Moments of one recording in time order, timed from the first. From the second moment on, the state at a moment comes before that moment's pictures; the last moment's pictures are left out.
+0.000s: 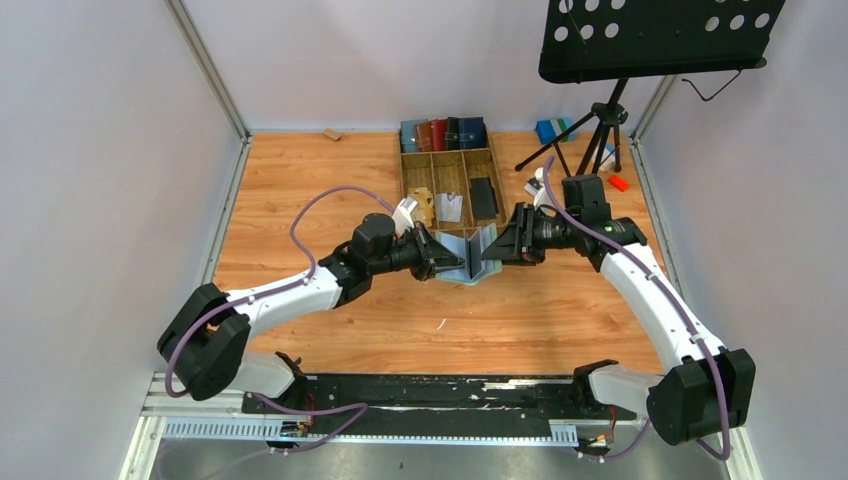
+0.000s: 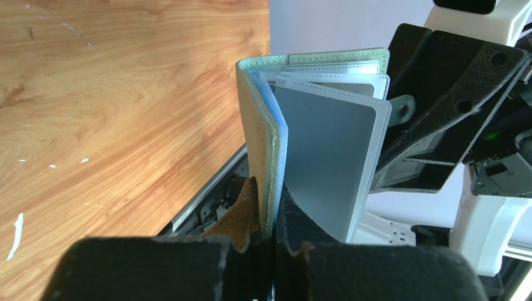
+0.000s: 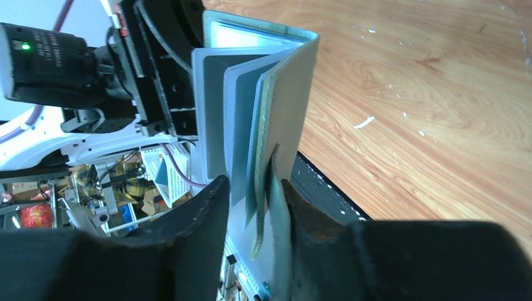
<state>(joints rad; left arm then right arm) -0.77 1.37 0.74 0.35 0.41 -1.29 0.27 1.19 1.04 -0.64 -0.85 0.59</state>
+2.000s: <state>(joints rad) -0.63 1.15 0.58 0.51 0.44 -1.42 0.18 1.13 0.94 -0.48 -0.95 0.79</state>
